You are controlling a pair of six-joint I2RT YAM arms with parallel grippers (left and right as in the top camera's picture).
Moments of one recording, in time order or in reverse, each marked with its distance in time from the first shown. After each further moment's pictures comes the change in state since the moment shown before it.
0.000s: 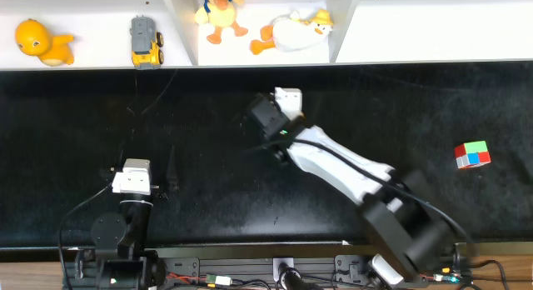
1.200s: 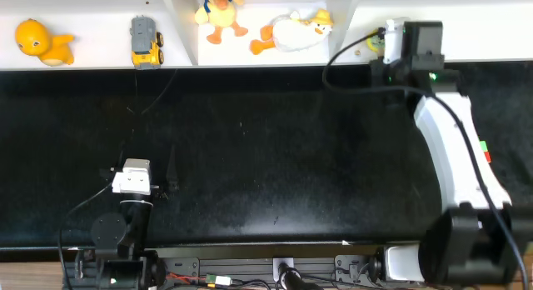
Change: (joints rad) left arm 0.000 0.000 0.000 0.000 0.000 0.000; right arm -0.715 -0.122 0.225 -0.037 -0.386 -0.895
